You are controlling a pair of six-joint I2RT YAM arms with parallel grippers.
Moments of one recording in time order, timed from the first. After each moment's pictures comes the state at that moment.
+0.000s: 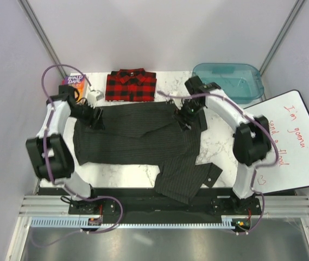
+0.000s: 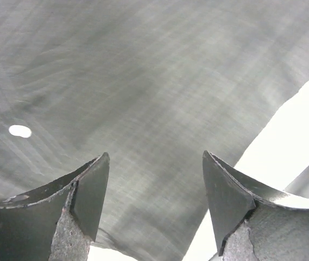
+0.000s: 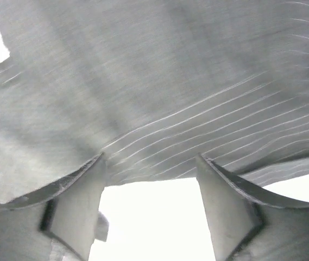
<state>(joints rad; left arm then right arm) 0.20 1.68 1.36 -0.97 0.61 0.73 0.41 1.96 1.69 -1.00 -0.38 -0.62</state>
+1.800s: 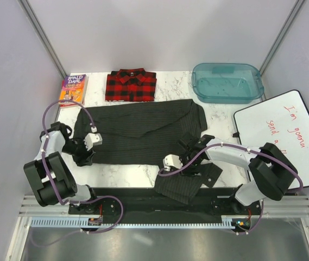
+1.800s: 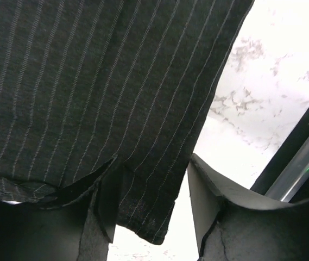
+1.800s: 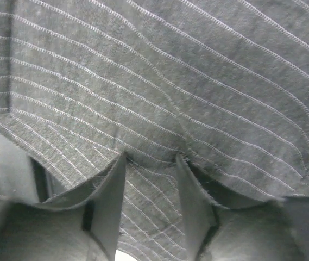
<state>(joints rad) 0.43 1.40 0.84 -1.05 0.52 1.51 0.78 1.49 0.81 -0.74 -0.32 -0.89</state>
